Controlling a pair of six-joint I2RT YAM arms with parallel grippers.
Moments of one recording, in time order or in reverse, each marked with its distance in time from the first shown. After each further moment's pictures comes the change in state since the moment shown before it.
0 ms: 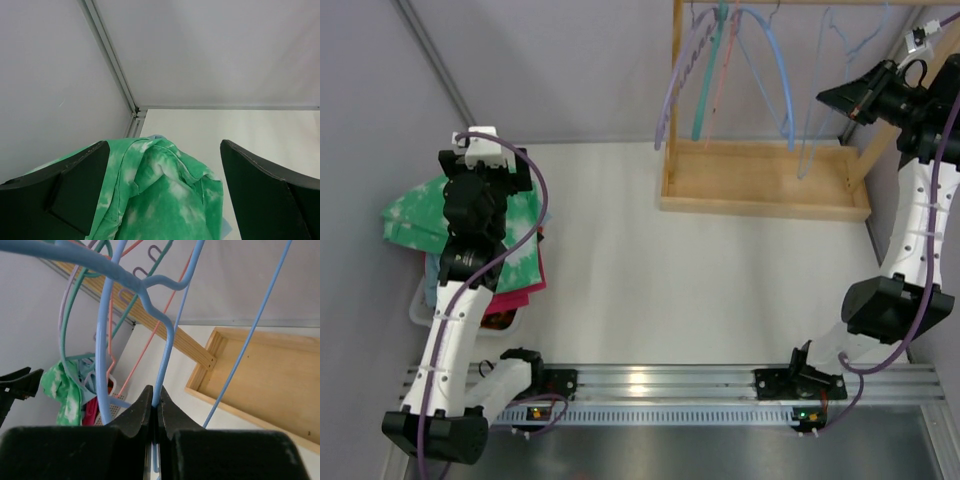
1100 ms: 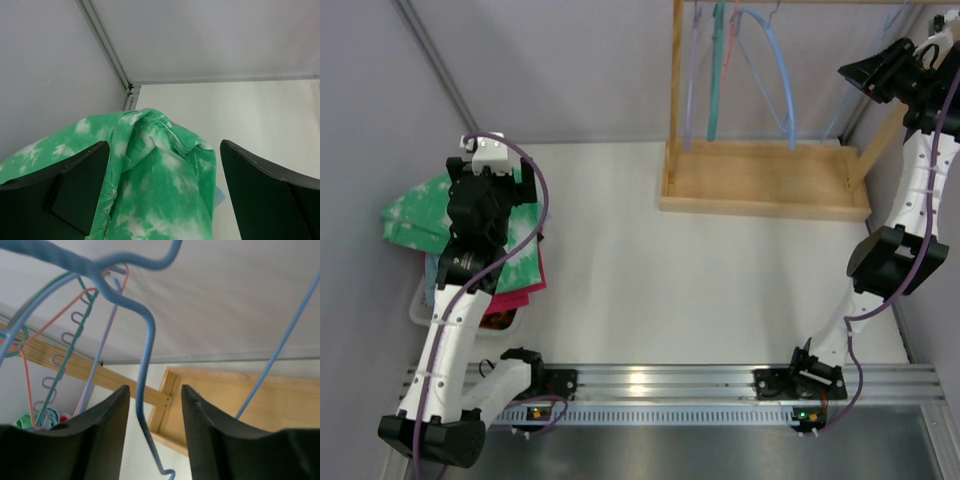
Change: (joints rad) left arm -0.040 -0.030 0.004 -0.128 -0.024 -0.020; right arm -0.074 0.409 0.371 0.122 0.116 0.069
